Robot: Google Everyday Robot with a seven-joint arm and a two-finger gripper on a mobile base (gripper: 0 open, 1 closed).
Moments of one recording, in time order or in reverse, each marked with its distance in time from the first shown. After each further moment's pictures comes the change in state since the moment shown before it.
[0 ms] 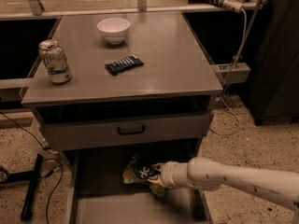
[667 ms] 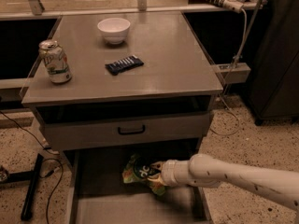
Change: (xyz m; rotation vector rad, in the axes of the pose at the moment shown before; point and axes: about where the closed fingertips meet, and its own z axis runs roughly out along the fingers) arm -0.006 -0.002 -0.005 -0.034 -0.024 -0.013
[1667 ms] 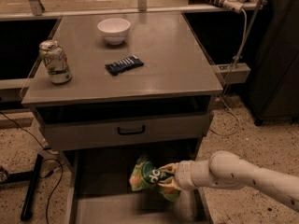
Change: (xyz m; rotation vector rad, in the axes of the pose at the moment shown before) arm -0.030 0.025 -0.091 -0.067 -0.017 -0.049
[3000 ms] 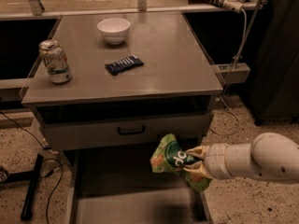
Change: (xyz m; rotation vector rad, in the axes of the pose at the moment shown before) arm -0.052 -0.025 -0.151 0.132 0.113 0.073
